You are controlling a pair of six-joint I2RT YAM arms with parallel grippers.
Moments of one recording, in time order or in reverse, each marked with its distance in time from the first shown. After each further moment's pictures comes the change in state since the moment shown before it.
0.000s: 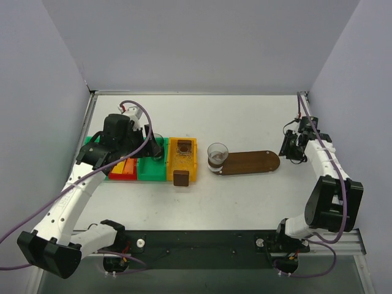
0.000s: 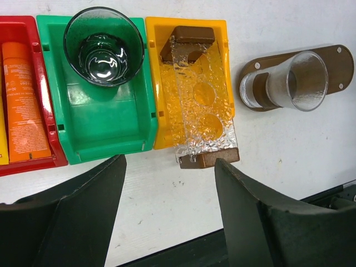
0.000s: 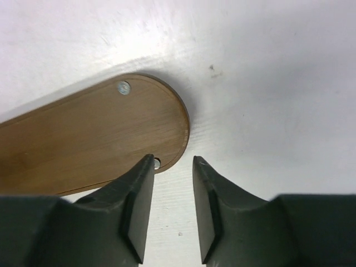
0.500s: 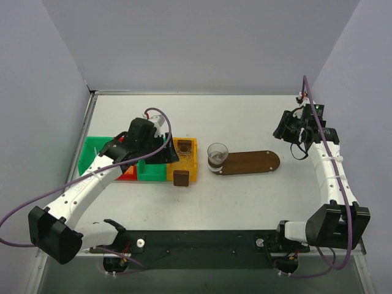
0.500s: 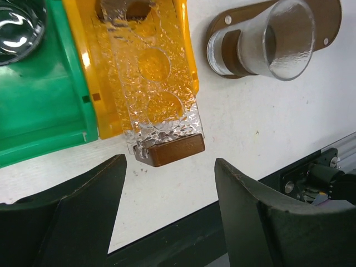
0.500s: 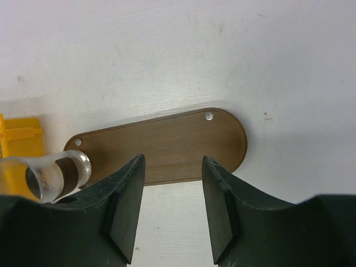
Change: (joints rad) left arm -0.150 0.132 -0.024 0.053 0.036 -0.111; right arm 0.087 -0.172 0.189 -0.048 -0.078 0.050
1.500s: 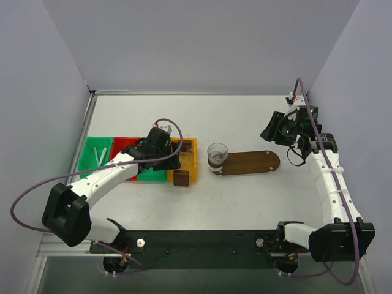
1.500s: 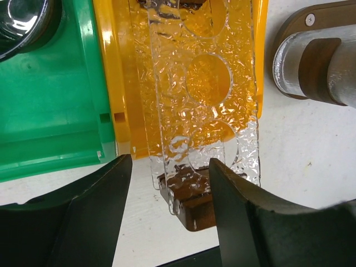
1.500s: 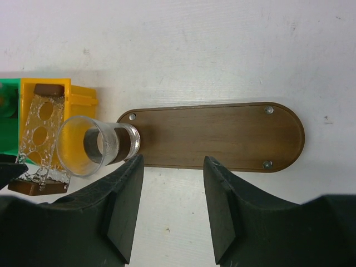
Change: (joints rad) left arm -0.085 0.152 -0.159 0.171 -0.151 -0.090; right arm 0.117 -0.101 -0.006 -0.023 -0.113 0.047
